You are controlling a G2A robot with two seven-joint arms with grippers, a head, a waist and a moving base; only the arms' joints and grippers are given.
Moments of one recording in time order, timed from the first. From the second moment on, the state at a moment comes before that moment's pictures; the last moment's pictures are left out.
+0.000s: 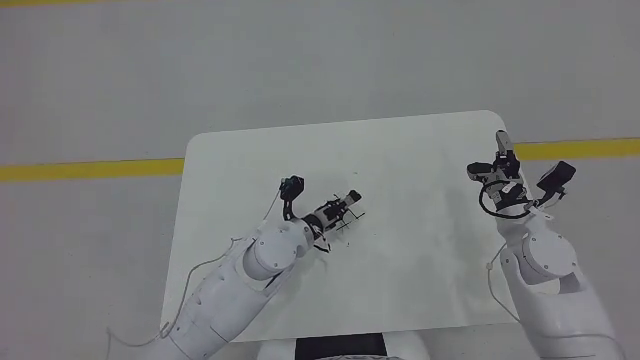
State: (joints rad) left arm 1.33 -1.22 -0.84 -1.61 0.04 0.34 -0.25; right arm -1.73 -1.15 1.60 -1.80 0.42 0.00 0.00
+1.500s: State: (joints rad) left arm 1.25 -1.28 -0.78 -1.49 0.14 0.34 -0.16; right arm -1.73 -1.15 1.60 -1.80 0.42 0.00 0.00
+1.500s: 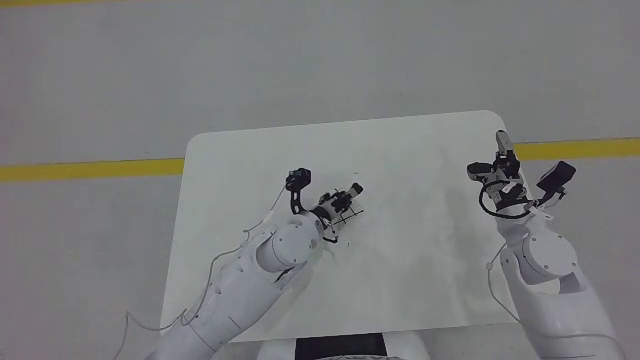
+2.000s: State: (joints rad) left arm 1.30 -1.29 -0.84 -1.54 0.21 0.34 -0.24; right arm -1.73 -1.15 1.60 -1.80 0.42 0.00 0.00
